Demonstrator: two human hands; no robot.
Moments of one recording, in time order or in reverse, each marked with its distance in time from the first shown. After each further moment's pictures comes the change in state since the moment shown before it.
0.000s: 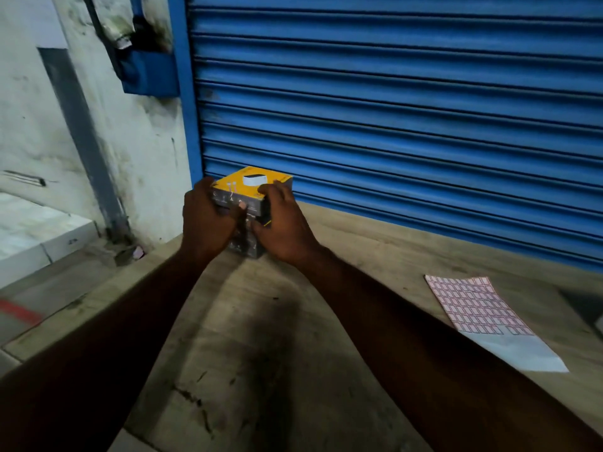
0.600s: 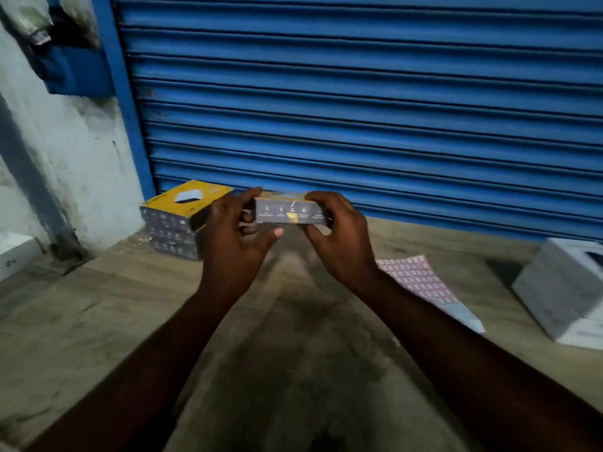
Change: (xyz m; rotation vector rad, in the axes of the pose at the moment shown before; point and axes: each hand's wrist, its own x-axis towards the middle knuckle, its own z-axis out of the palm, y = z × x) left_hand -0.095 0.083 0.066 -0.262 -0.138 0.317; right_hand -0.092 0.051 -0.143 -0.023 0.371 -0.050
